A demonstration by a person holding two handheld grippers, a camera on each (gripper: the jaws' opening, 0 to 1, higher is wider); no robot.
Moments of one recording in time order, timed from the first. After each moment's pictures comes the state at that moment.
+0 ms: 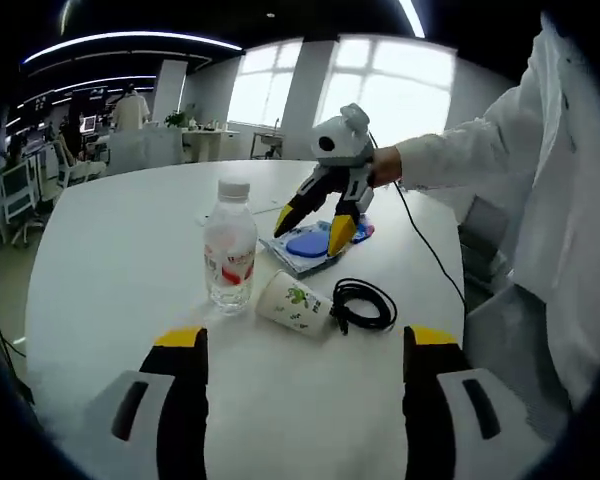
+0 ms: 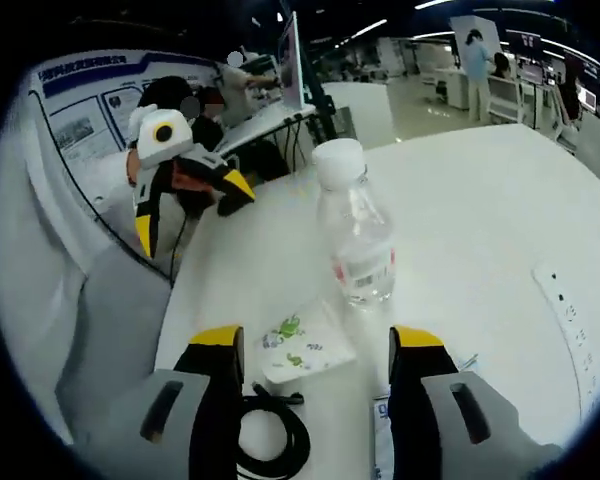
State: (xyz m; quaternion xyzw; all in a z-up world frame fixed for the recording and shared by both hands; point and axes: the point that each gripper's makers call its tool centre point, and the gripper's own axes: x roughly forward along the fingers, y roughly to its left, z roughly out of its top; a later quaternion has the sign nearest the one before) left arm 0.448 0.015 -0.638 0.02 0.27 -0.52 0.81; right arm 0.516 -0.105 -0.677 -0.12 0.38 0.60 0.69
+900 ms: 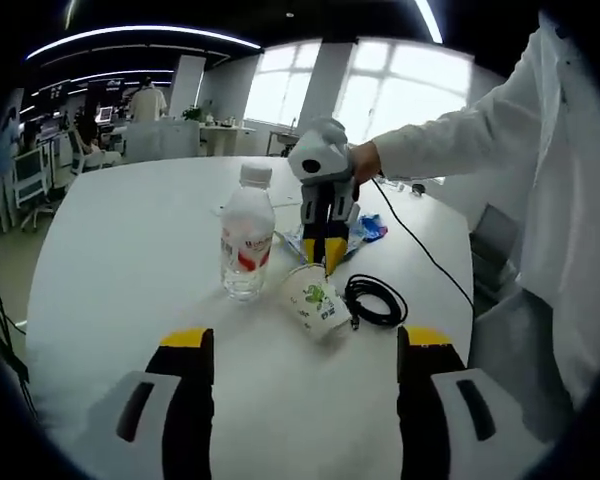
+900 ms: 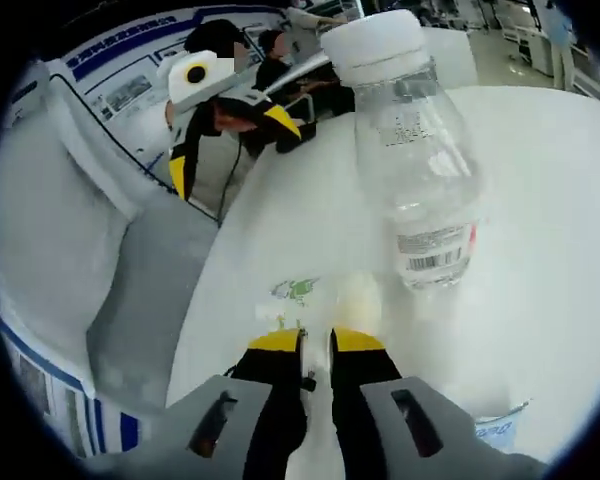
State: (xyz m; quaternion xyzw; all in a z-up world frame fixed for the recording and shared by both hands) left arm 0.454 0.018 -0.649 0.01 0.27 -0.50 0.82; right arm 0.466 -0.098 -0.701 -0.13 0.46 0.72 0.51
